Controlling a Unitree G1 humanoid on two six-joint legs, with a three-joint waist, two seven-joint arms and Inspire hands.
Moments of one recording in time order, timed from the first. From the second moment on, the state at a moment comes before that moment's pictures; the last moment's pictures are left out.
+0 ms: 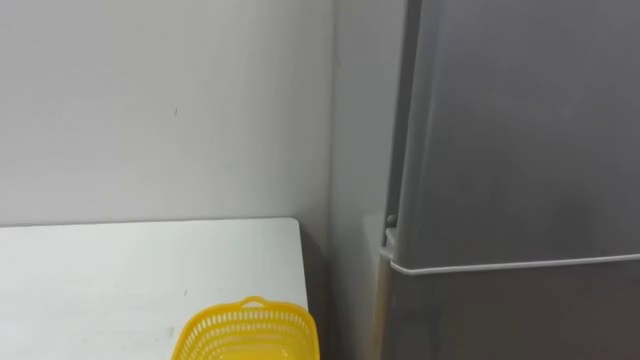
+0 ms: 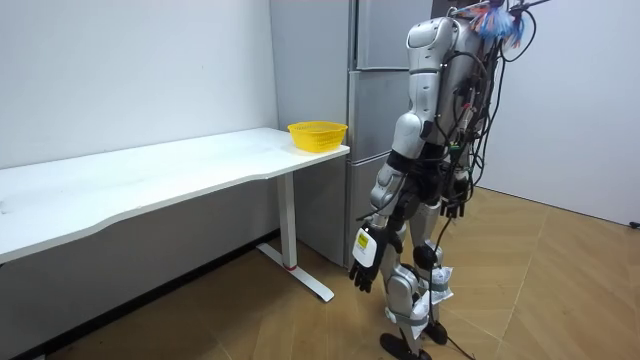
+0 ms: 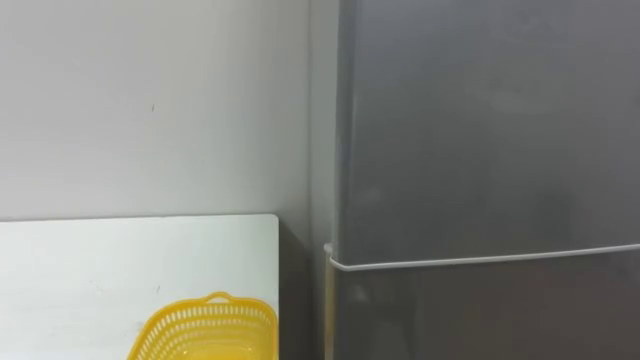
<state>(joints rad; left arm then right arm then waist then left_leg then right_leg) 0.23 0.18 0.06 1.14 0.36 0.23 -0.05 0.14 -0.22 0.02 1.29 -0.36 0.17 0.03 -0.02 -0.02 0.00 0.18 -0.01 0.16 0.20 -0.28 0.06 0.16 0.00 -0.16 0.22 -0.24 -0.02</state>
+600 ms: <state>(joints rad) 0.23 0.18 0.16 1.13 0.14 0.24 0.08 0.14 -0.22 0.00 1.29 -0.36 0.20 0.03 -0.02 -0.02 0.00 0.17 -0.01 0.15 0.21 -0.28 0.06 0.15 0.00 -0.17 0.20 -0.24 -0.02</state>
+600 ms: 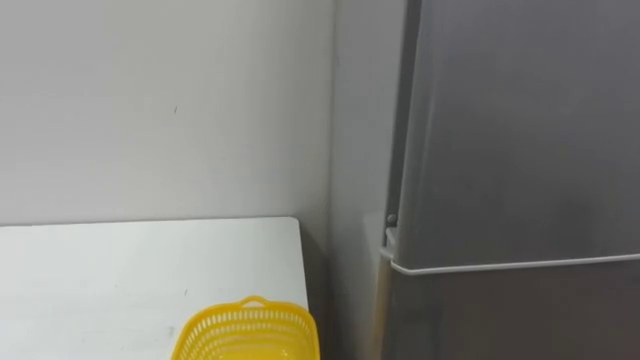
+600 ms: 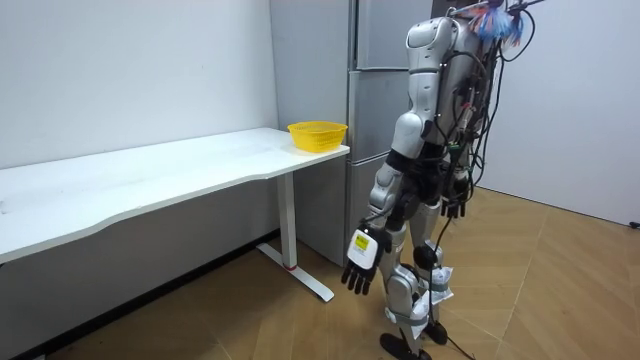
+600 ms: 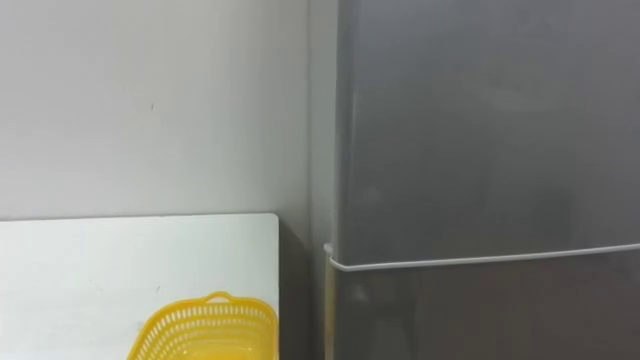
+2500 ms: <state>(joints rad) 0.09 0.26 0.36 -0.52 -0.26 -0.13 0.53 0.21 -0.22 -0.06 1.22 -0.35 0.08 0.05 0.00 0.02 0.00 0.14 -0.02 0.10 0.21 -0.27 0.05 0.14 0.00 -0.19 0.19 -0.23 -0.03</state>
